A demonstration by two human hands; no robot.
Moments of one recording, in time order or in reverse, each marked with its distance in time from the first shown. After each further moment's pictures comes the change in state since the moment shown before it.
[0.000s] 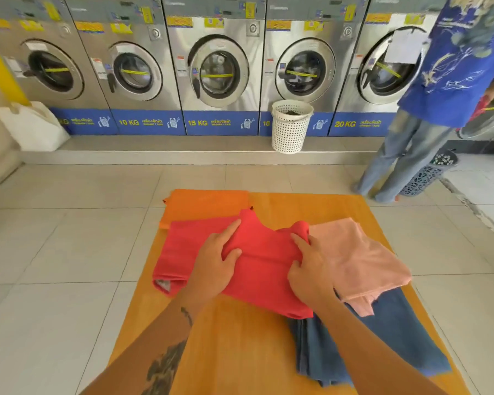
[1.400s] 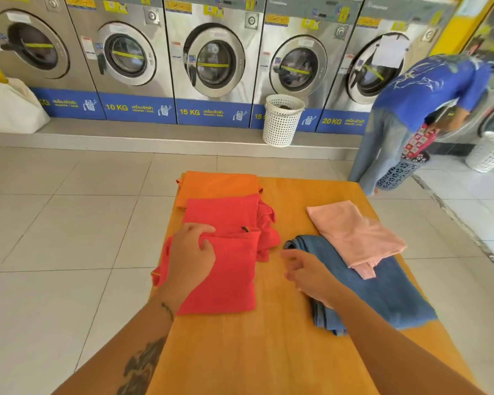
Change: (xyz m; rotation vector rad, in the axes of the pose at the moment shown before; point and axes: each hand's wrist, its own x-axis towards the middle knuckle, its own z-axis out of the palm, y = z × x) left_hand -0.063 -0.054 -0.082 0.077 0.175 -0.075; right_hand -0.057 -0.003 0.042 0.112 -0.371 0.281
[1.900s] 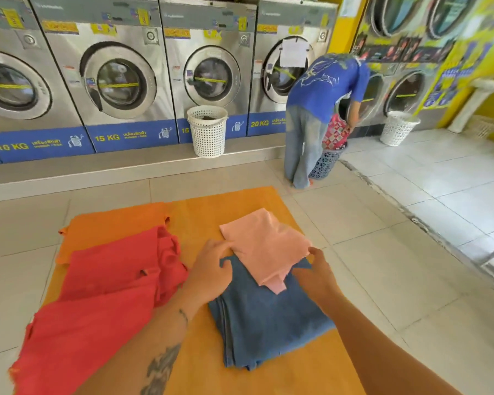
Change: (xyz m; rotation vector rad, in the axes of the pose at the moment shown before) left_hand 0.026 0.146 0.206 -0.065 -0.541 0.252; right_hand -0.021 0.110 -0.173 0.256 0.520 0.186
